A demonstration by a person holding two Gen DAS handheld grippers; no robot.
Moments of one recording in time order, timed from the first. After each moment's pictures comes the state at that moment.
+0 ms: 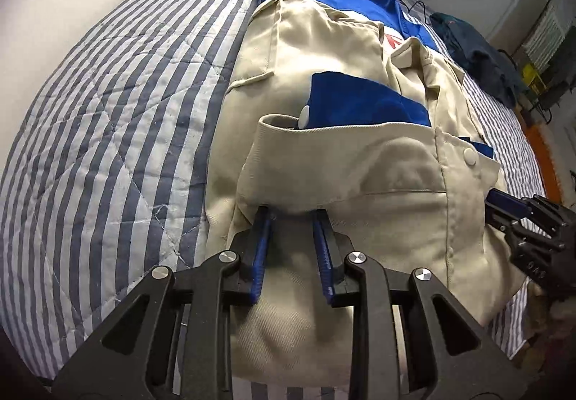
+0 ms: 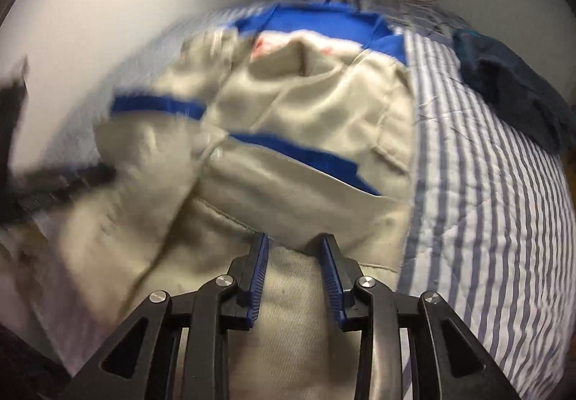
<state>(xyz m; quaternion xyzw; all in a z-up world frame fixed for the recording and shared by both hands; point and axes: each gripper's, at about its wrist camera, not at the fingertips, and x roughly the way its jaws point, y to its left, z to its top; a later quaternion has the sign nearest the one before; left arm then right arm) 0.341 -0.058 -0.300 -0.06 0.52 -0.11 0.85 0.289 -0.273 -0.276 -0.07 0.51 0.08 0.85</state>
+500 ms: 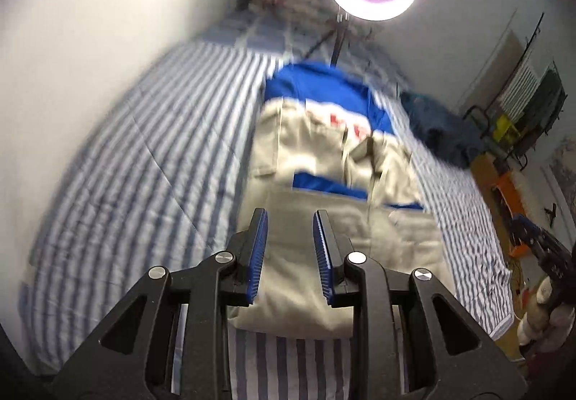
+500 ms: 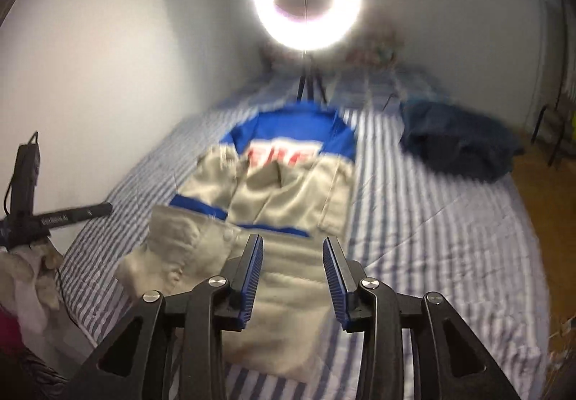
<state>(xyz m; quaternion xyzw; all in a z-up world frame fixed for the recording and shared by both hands) 0.287 -0.005 -0.179 -0.12 0.40 -0.13 0.90 0.205 -0.319 -0.137 0.00 0.36 0.06 0.93</state>
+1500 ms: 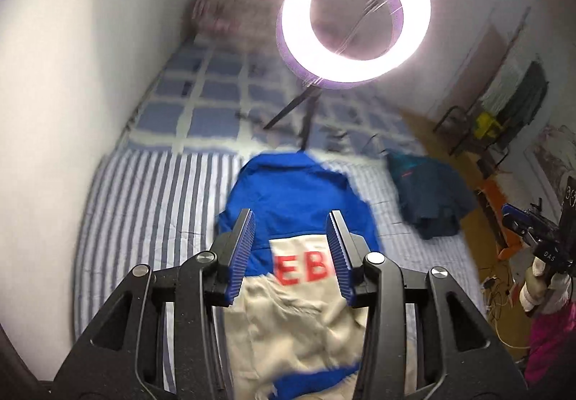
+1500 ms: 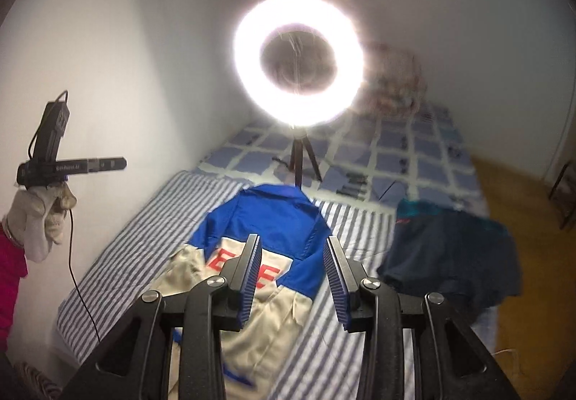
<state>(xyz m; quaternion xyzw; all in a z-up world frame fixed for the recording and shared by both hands) 0.593 -0.044 -0.085 -0.08 0.43 -0.19 0.88 0.451 -0.387 -0.039 -0.01 0.38 0.11 0.92</state>
